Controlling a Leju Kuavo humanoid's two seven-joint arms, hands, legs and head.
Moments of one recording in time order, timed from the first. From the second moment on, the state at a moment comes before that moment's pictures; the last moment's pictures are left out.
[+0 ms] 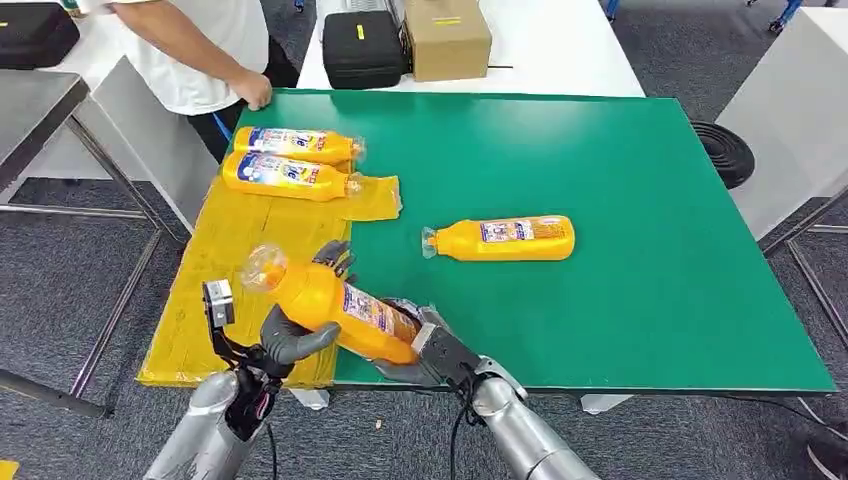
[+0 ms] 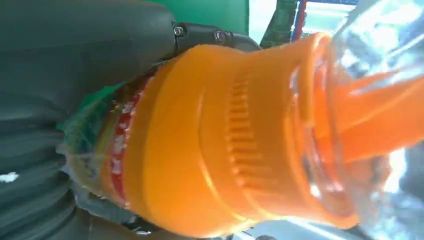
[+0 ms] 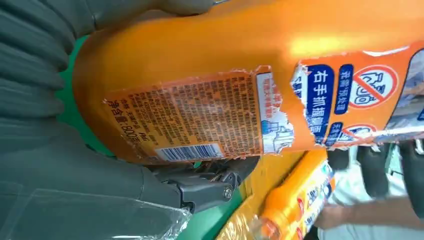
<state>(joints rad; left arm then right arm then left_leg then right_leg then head) -0.25 -0.08 -0.31 -1.11 0.33 -0.61 -0.40 -0.36 0.19 0.40 -0.74 0.38 0.17 -0.70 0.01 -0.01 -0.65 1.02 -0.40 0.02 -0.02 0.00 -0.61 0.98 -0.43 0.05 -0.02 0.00</state>
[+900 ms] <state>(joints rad) -0.25 -0.08 -0.31 -1.11 0.30 -0.57 -0.40 -0.37 0.20 0.41 -0.70 0.39 0.16 -0.70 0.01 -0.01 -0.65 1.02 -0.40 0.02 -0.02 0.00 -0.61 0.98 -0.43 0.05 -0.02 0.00</state>
